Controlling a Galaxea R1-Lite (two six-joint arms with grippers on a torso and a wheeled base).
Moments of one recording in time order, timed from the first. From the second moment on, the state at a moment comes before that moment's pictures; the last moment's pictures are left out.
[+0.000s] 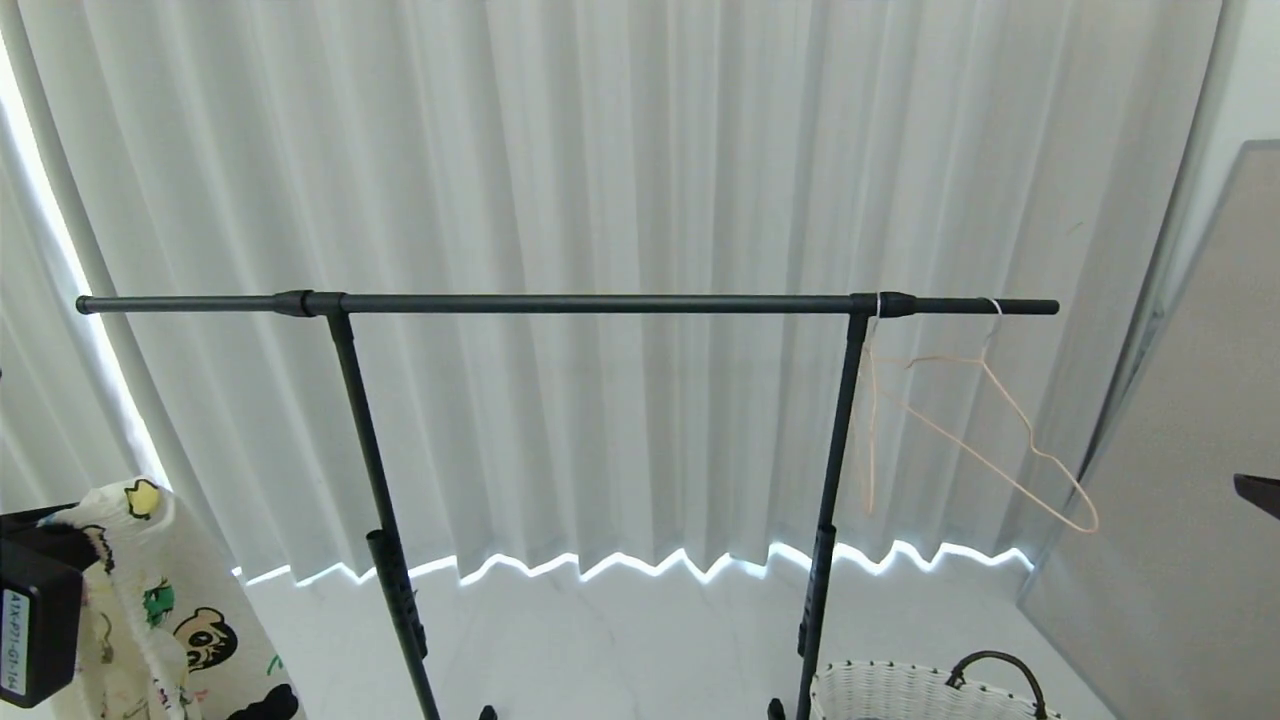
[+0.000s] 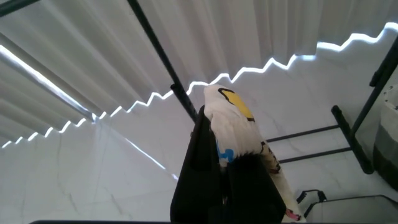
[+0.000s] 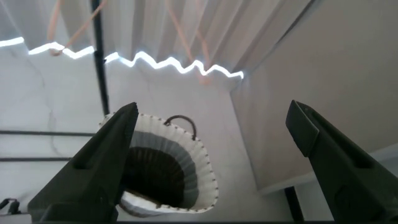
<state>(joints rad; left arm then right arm) -0.47 0.93 -0.82 0.39 0.41 0.15 0.13 1.01 -0.83 0.25 -0.21 -0.18</state>
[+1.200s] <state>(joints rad) -0.47 0.91 -0.82 0.39 0.41 0.15 0.13 1.06 -0.83 0.20 -0.16 -0.18</state>
